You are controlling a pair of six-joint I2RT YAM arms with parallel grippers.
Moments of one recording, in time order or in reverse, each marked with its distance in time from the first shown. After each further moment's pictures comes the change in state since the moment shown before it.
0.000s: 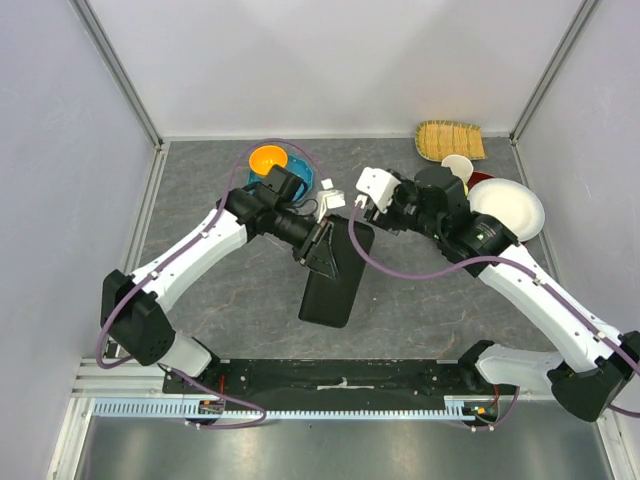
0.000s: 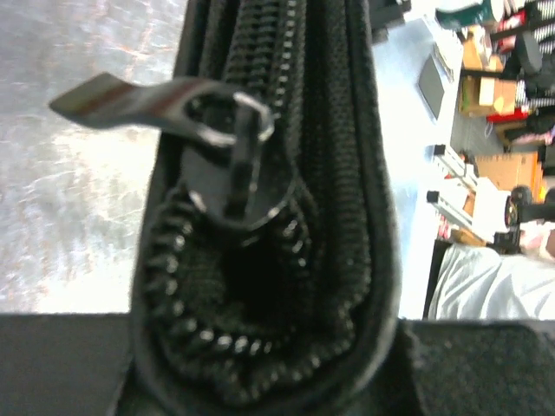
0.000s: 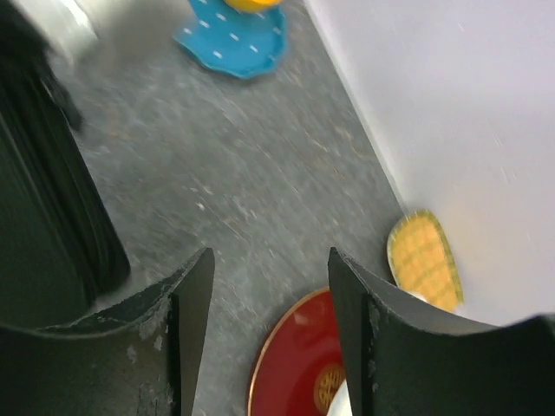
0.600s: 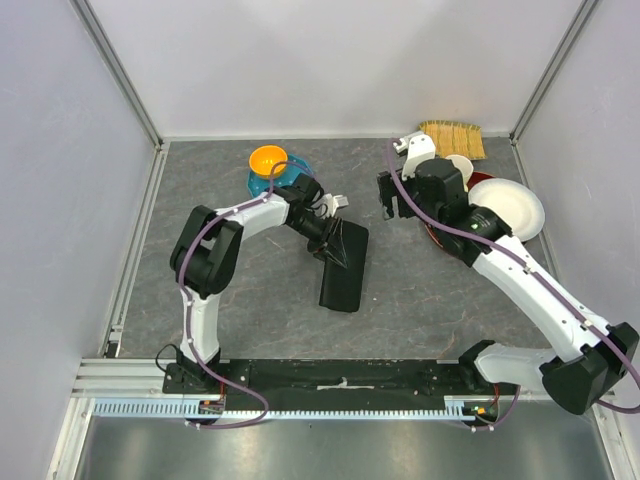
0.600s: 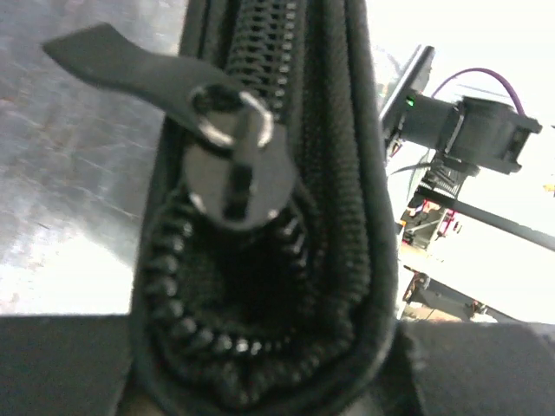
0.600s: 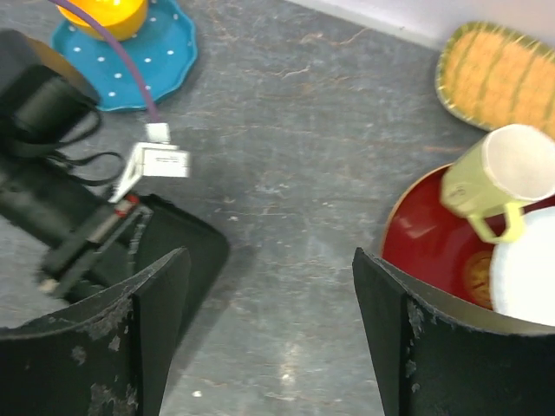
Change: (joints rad) left arm 0.121 0.512 0.060 0.217 -0.007 -0.268; right arm -0.095 0.030 -0.028 0.057 0.315 0.676
